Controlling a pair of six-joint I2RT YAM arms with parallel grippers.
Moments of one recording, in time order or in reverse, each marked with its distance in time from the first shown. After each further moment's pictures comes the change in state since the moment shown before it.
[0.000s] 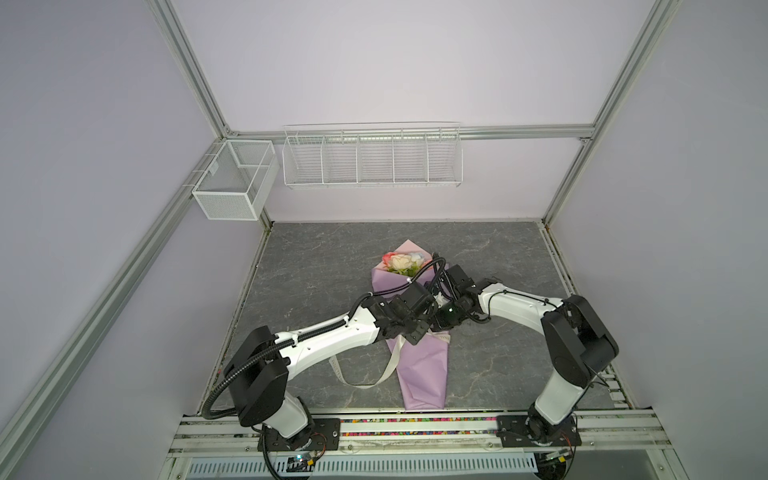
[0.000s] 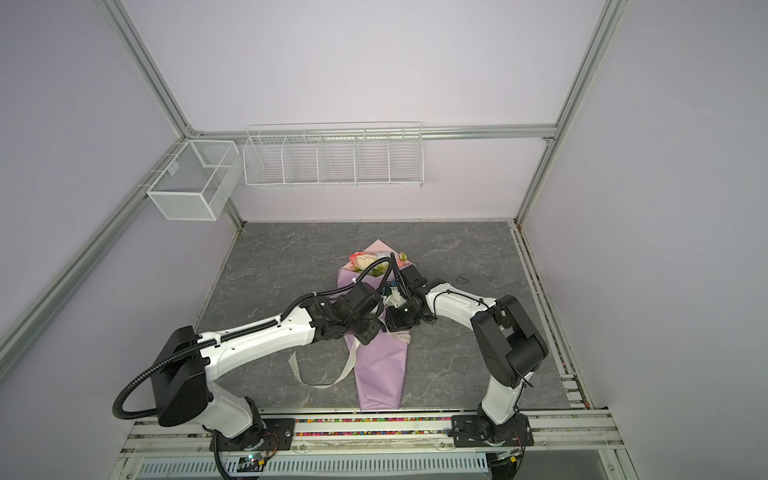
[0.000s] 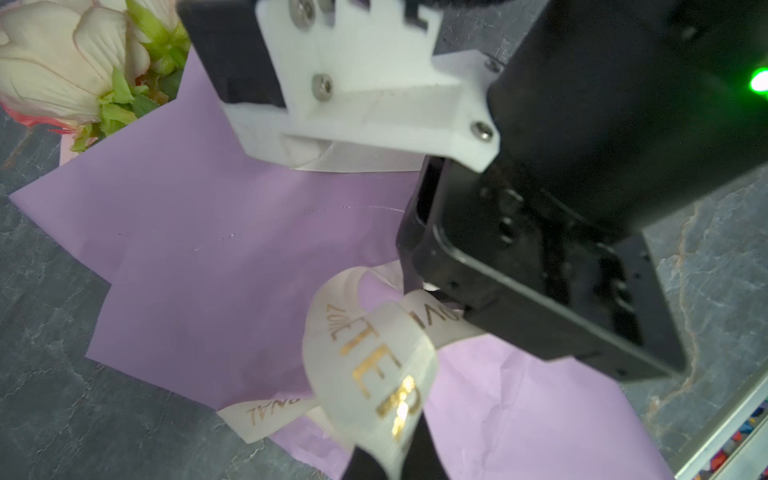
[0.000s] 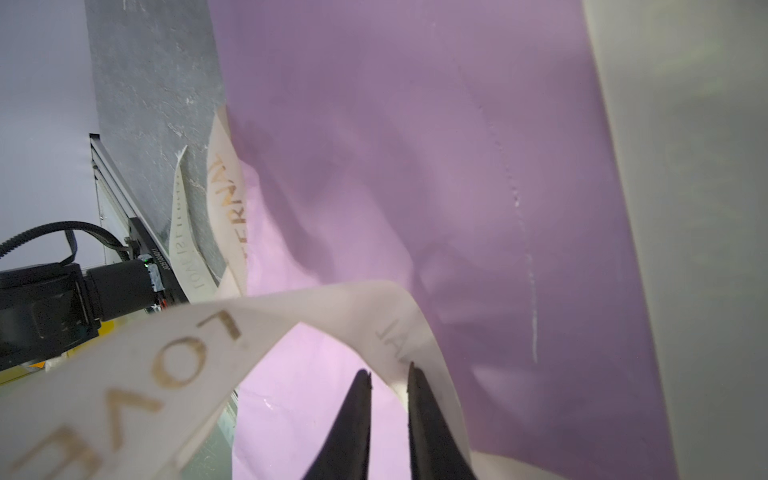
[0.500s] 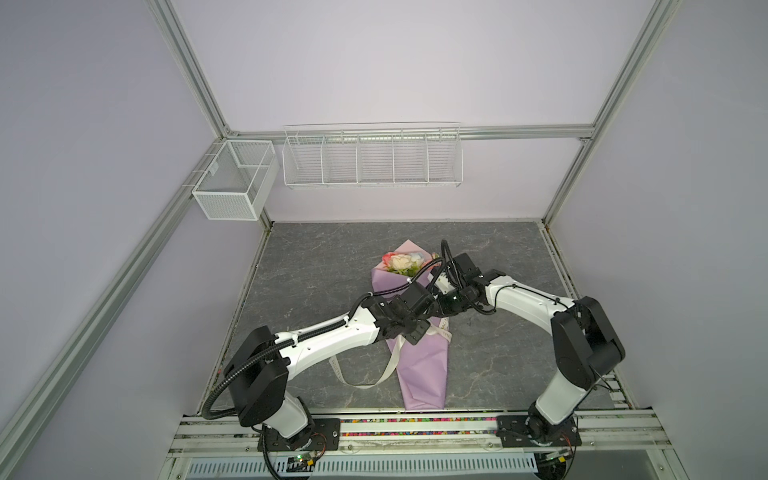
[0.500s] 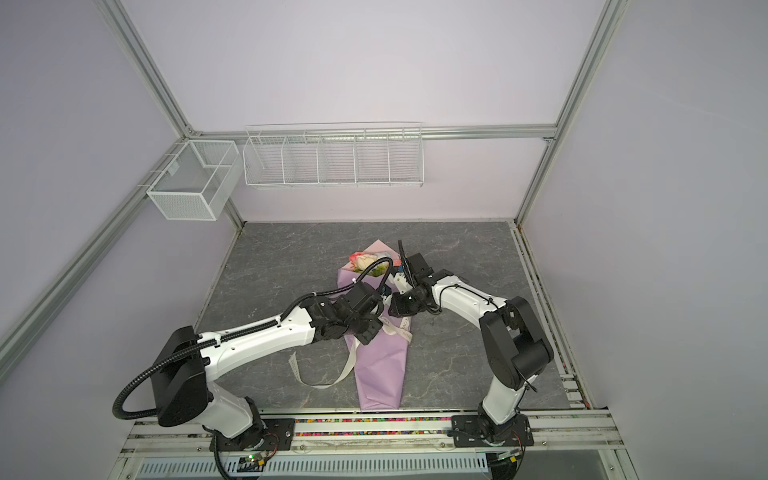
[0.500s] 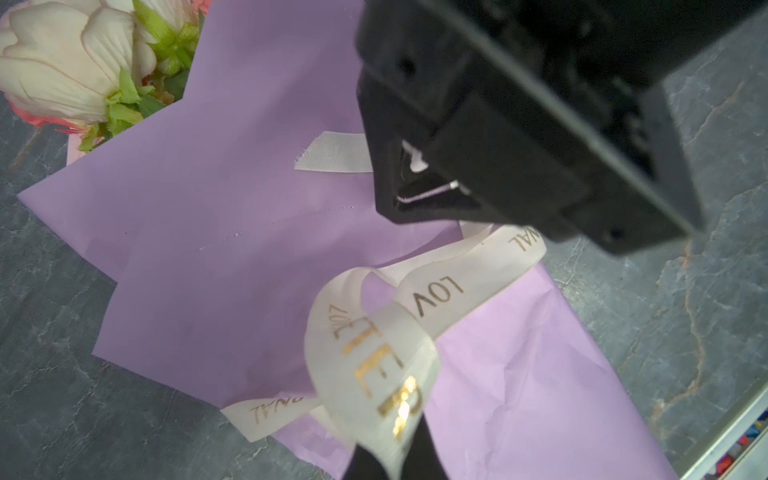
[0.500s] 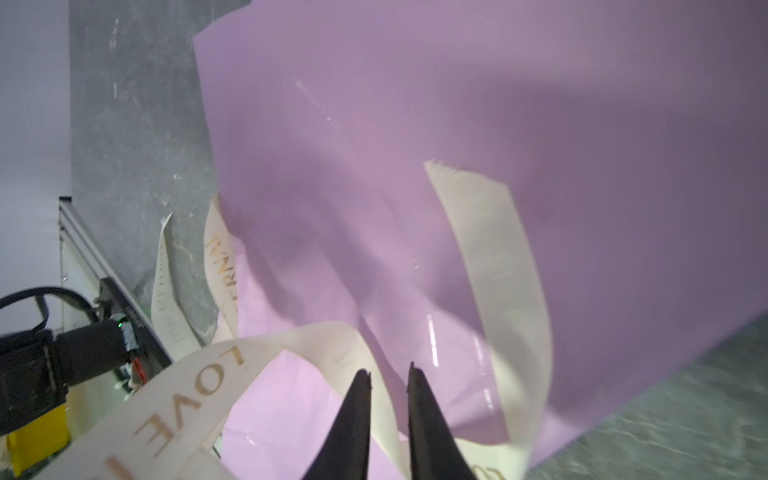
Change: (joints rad) left arm 0.000 0.000 0.000 -0.001 -0.007 -0.001; right arm -0.069 -0.026 0.091 -0.023 0.152 0.010
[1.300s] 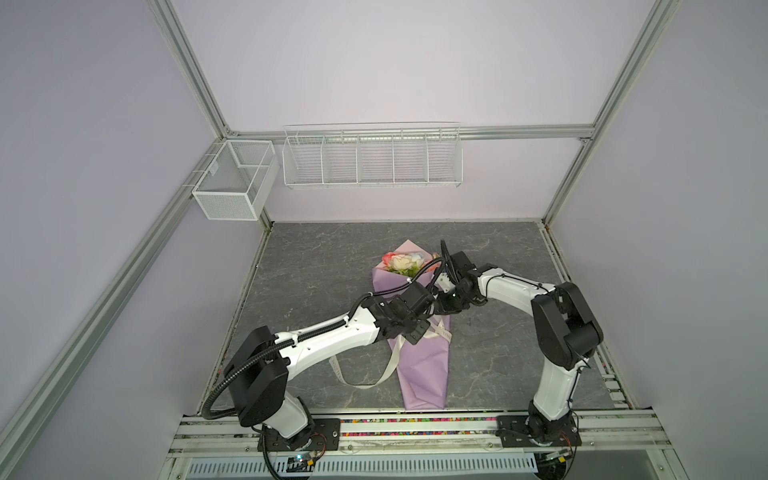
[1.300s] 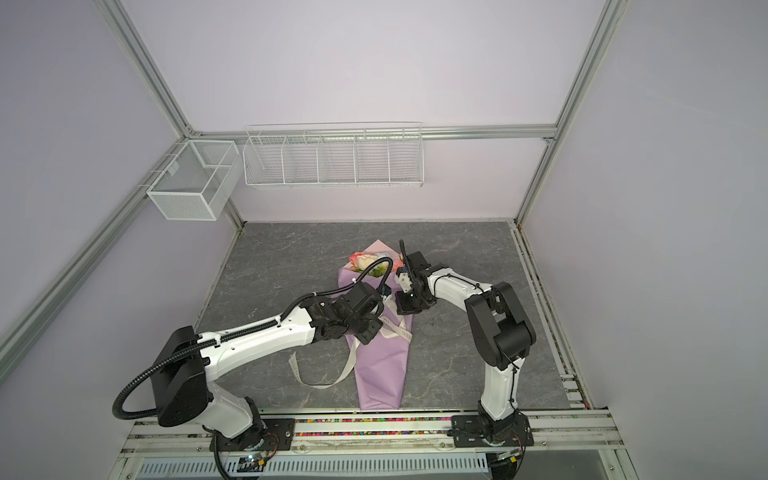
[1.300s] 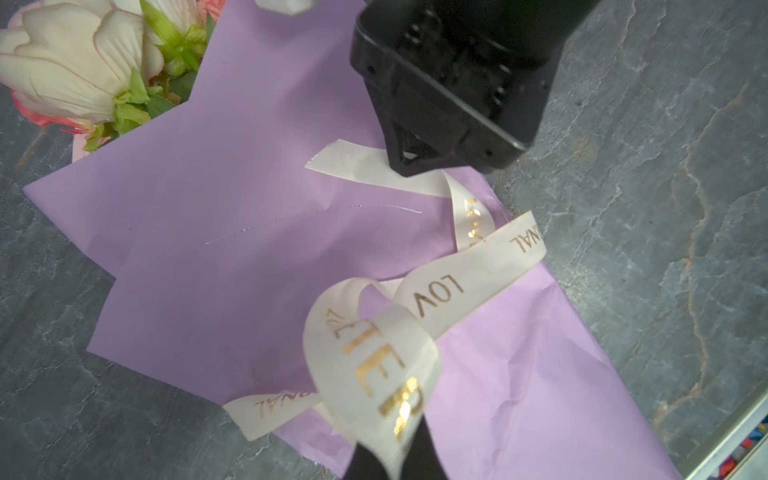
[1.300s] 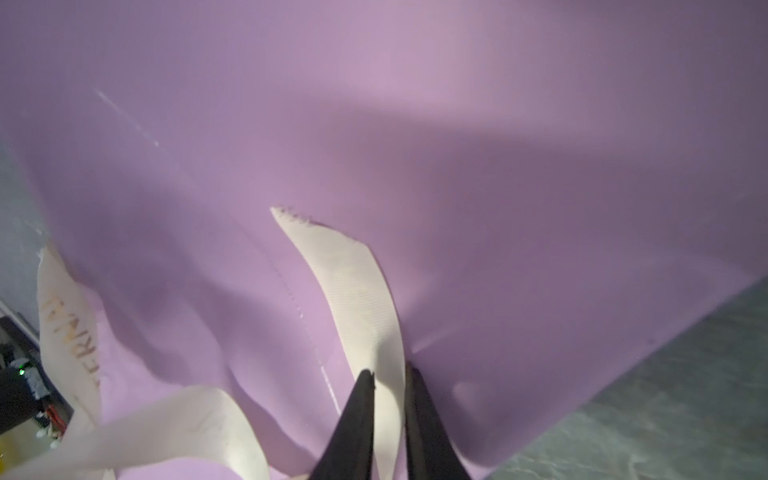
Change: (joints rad) left arm 0.000 0.000 0.001 0.001 -0.008 -0.002; right arm -0.026 0.146 0.056 -0.071 0.030 -0.067
